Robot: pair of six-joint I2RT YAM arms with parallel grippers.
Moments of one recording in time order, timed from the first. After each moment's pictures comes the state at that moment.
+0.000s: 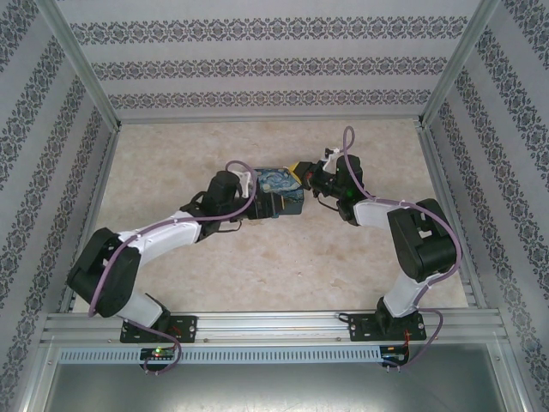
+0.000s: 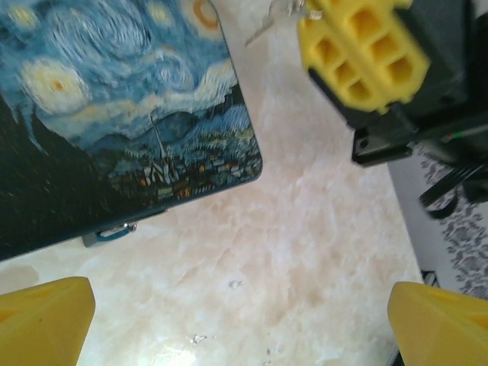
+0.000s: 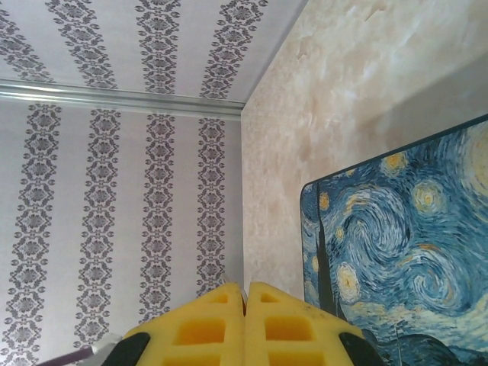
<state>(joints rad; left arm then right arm) -0.57 1.51 0.84 0.09 0.36 -0.69 0.32 1.72 0.81 0.68 -0.61 1.30</state>
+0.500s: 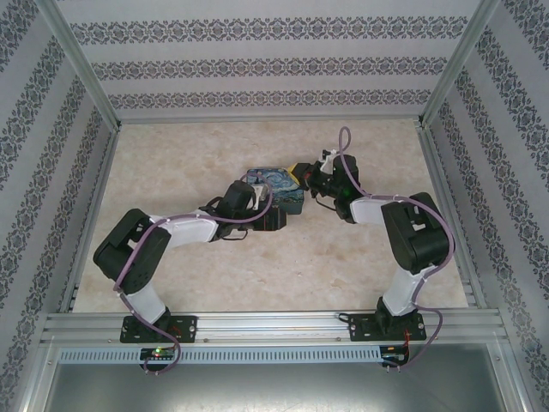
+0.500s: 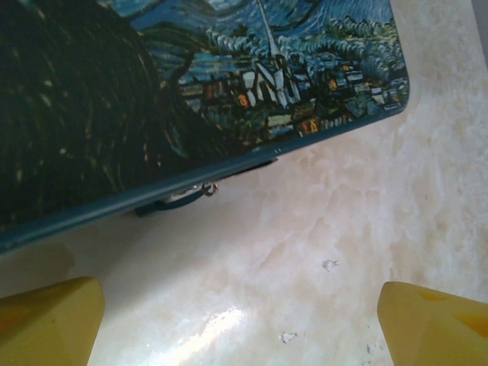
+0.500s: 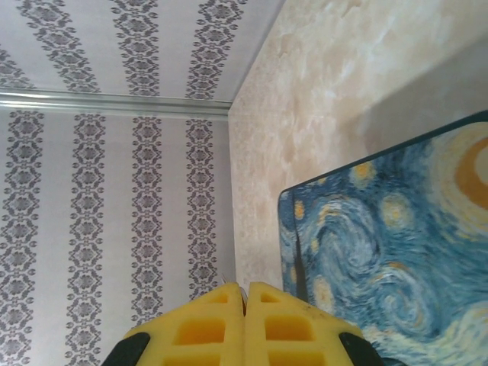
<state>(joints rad) -0.60 1.71 0.86 0.09 0.32 -0.60 0.32 1.80 0.84 0.70 -0.61 1.31</state>
